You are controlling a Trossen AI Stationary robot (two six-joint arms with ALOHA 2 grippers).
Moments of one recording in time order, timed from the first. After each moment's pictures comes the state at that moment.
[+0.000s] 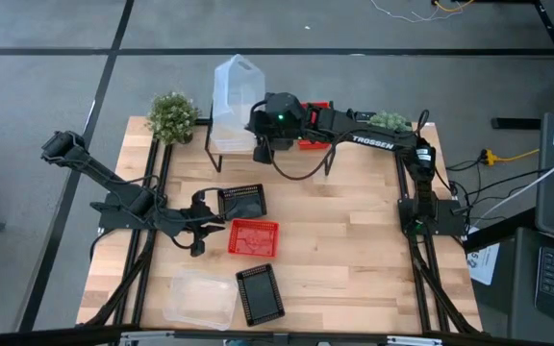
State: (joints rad) left arm -0.52 0.89 0.45 -0.14 -0.52 -0.44; right arm -0.23 1.99 2.01 -0.53 0.12 -0.32
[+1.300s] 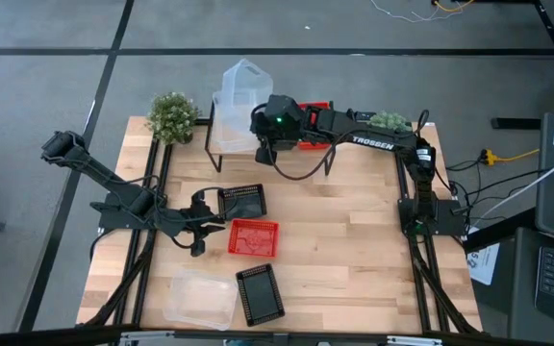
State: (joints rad) left arm -0.52 0.89 0.45 -0.14 -0.52 -0.46; right arm -0.23 1.99 2.01 -0.61 0.18 -0.30
